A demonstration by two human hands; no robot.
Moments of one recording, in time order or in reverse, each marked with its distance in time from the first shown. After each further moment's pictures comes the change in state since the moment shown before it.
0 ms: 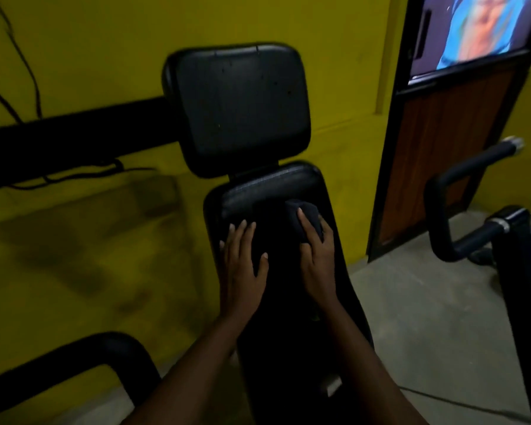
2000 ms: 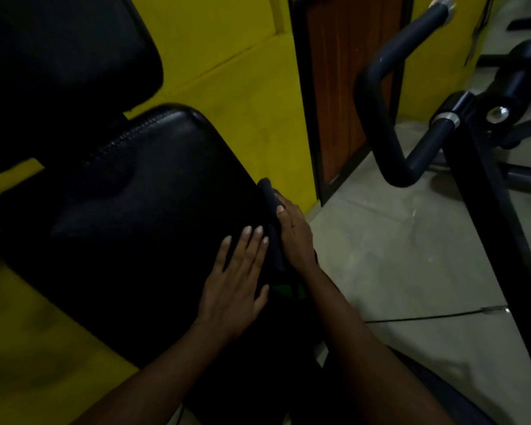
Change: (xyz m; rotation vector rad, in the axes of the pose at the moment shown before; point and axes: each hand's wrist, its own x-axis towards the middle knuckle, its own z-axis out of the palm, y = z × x) left_hand 0.000 -0.030 0.141 0.776 -0.357 0.867; right_hand 0.032 0.179 -0.014 0.062 0.141 0.205
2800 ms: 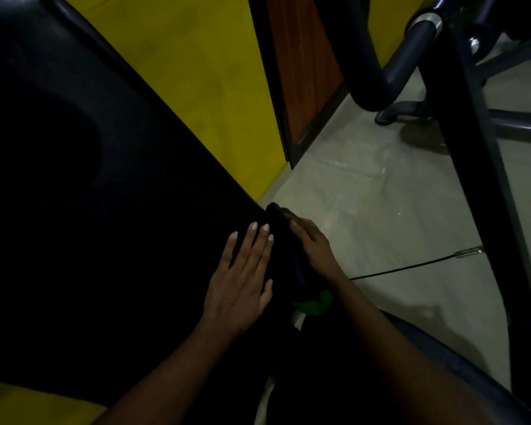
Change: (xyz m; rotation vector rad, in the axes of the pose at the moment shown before) left_hand -0.003 0.088 0.071 -0.125 -0.037 0.149; right_hand -0.075 0.116 -0.068 0.124 -0.029 0.484
